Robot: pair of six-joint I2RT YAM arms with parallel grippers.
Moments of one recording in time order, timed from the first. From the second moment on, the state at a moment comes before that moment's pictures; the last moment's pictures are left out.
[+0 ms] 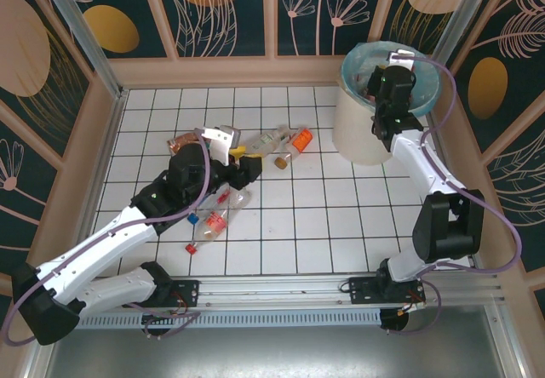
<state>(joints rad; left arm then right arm) -0.78 1.02 0.90 -0.17 0.01 -0.36 0.14 1.54 1.27 0.09 0.34 0.13</state>
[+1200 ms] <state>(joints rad) -0.78 1.03 0.93 -0.29 -0.16 -0.42 0.32 1.59 1.61 -0.27 0.30 0.21</state>
